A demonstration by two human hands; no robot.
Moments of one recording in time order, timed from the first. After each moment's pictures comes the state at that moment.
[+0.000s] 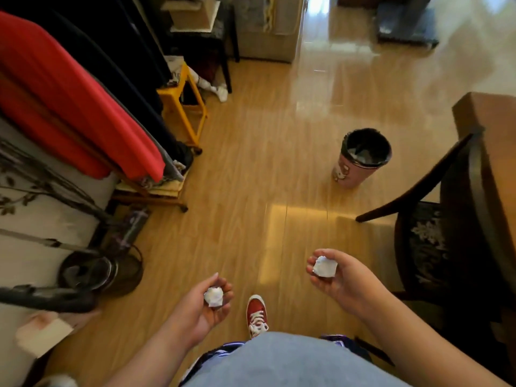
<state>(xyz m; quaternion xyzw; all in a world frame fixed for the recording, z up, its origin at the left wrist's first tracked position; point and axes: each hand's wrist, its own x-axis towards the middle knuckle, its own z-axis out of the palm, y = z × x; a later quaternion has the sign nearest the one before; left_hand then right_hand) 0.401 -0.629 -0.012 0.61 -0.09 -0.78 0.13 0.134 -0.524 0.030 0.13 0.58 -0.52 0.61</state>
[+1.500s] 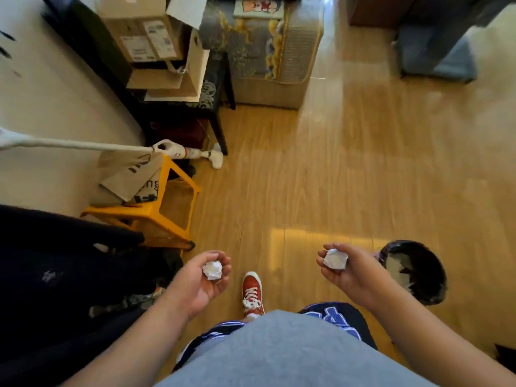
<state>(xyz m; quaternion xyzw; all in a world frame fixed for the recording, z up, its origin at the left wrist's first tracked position) 0.081 -1.312 -0.016 0.58 -0.13 -0.79 0.15 -0.190 -1.165 0.004 0.17 0.59 -0.53 0.59</state>
